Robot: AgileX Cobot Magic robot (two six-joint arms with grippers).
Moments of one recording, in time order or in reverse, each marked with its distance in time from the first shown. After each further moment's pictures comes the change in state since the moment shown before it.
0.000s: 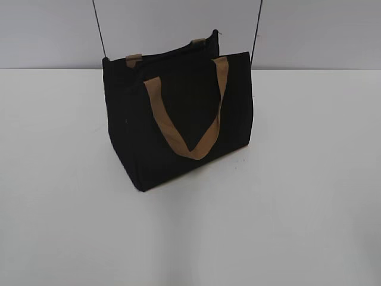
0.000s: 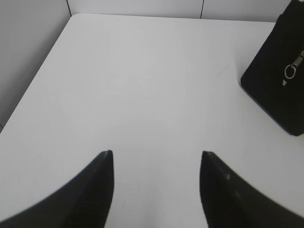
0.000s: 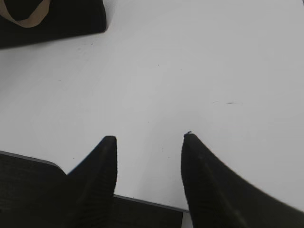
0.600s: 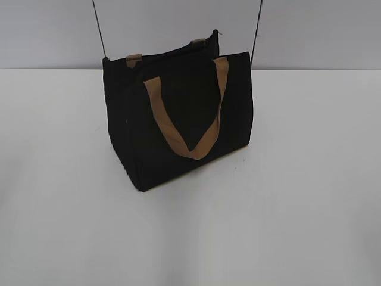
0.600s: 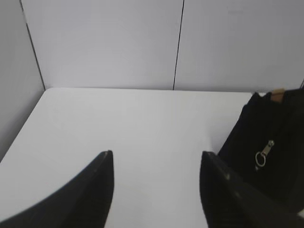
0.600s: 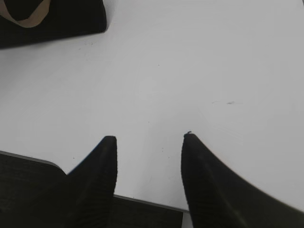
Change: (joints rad) left arm 0.000 0.362 -0.051 -0.130 -0.524 0.095; right arm 0.000 0.000 0.000 0.000 -0.001 0.000
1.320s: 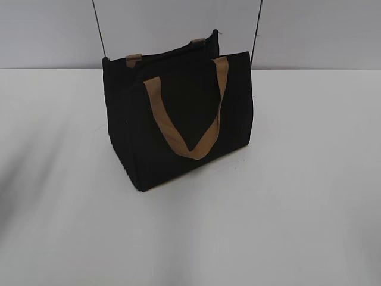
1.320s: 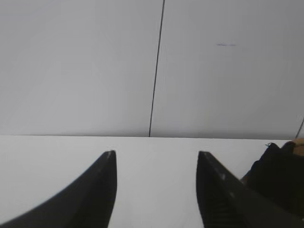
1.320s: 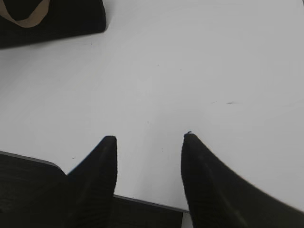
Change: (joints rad) left arm -0.198 0.759 0.261 -0.011 -1.189 -0.026; right arm 0.000 0.000 0.000 0.000 0.000 0.000
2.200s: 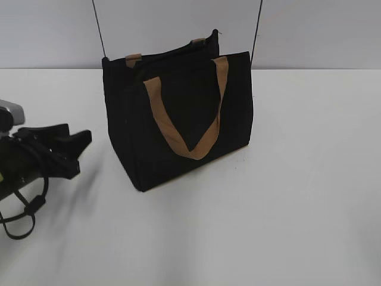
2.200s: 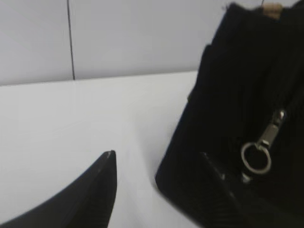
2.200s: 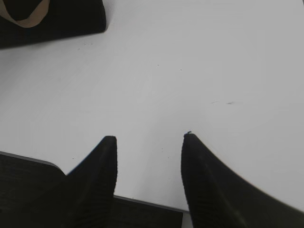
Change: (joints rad) left arm -0.022 0.704 0.002 0.329 -0.554 -0.122; right arm 0.000 0.000 0.000 0.000 0.000 0.000
